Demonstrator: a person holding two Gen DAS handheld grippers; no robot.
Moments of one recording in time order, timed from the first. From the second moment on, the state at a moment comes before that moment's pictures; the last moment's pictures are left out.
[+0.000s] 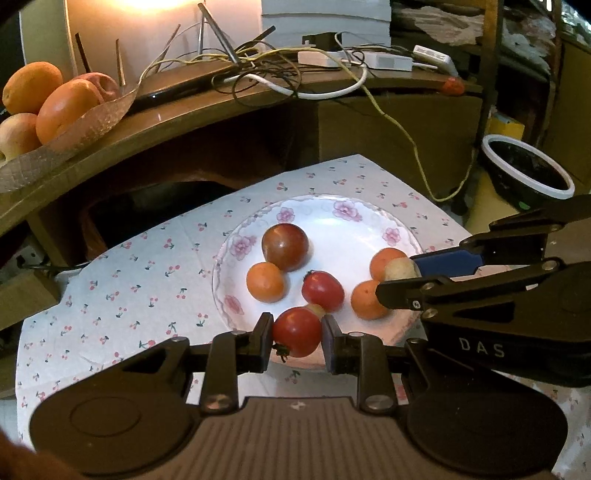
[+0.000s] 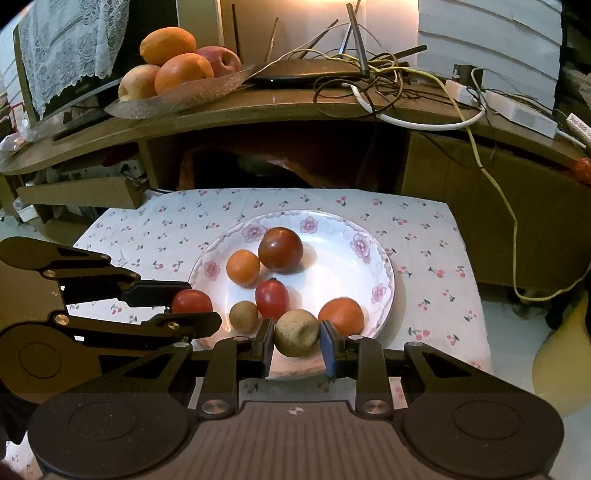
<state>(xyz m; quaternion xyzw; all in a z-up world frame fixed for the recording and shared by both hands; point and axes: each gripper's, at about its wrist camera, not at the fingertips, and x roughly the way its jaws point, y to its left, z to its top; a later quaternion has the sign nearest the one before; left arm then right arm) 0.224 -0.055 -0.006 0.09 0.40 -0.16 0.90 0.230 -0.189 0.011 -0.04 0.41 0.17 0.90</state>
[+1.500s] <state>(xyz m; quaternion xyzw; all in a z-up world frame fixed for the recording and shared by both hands) 0.254 -0.048 -0.015 0.07 0.39 -0.14 0.91 0.271 -0.184 0.004 -0.03 0.38 0.16 0.91</state>
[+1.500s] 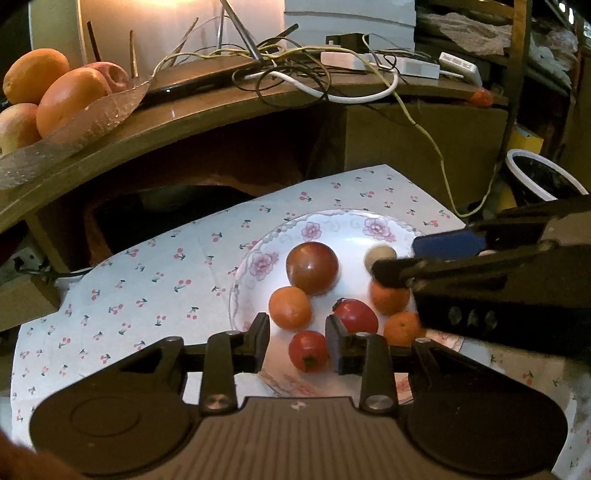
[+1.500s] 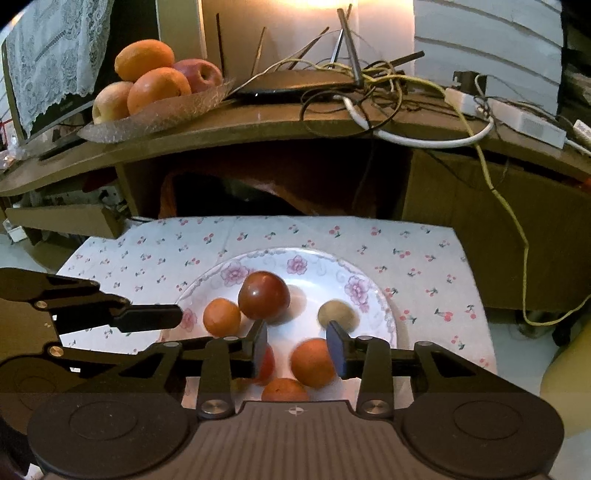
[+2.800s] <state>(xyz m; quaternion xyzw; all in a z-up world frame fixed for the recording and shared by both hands) 0.091 -0.030 0.014 0.06 0.37 -0.05 0.92 0.110 -0.210 0.032 0.00 0.38 0.13 0.91</state>
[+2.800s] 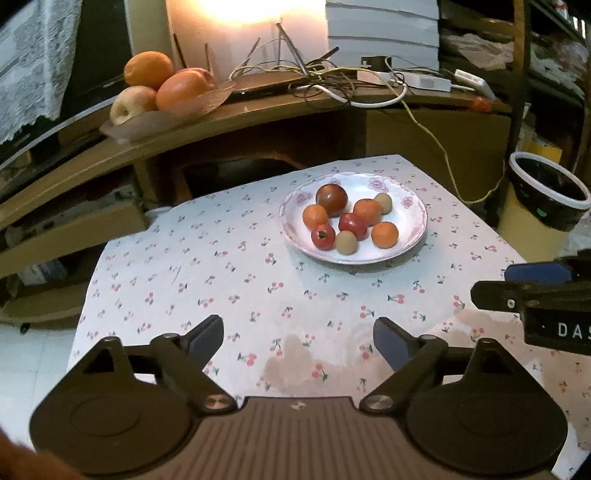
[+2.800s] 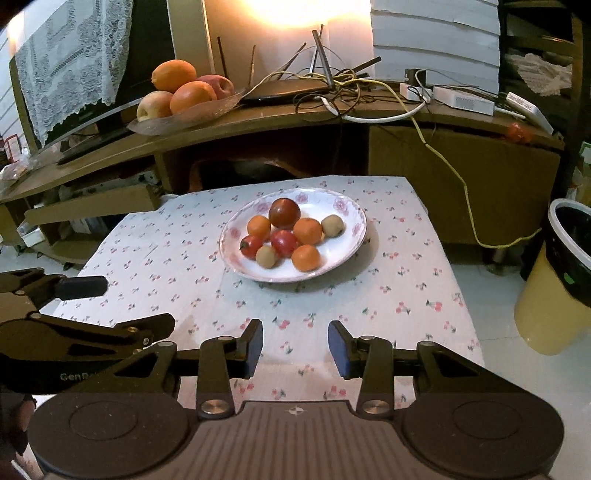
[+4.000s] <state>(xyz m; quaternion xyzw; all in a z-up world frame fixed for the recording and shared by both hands) 0.026 -0.040 0.009 0.07 0.39 -0.03 0.92 0.039 -0.209 0.030 -0.01 0.38 0.13 0.91</state>
